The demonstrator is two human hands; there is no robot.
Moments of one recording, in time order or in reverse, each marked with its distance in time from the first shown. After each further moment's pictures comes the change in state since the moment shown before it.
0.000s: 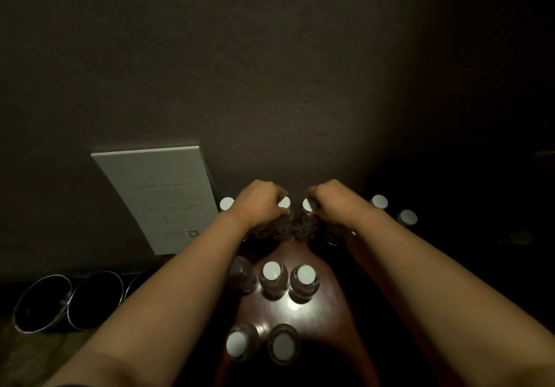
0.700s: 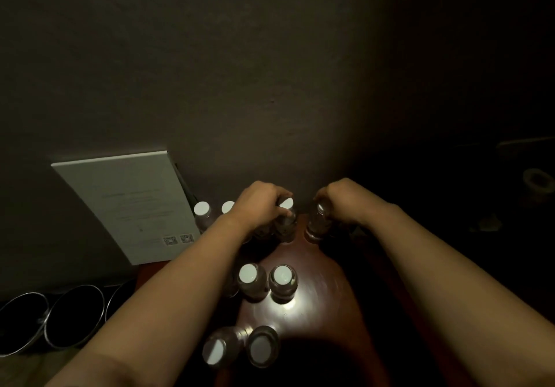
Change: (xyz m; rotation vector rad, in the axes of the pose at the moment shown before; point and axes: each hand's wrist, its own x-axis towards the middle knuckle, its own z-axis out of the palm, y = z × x) left_hand 0.022 0.036 0.020 -0.038 0.009 0.104; right_hand -0.039 0.044 -0.024 0.004 -0.070 0.164
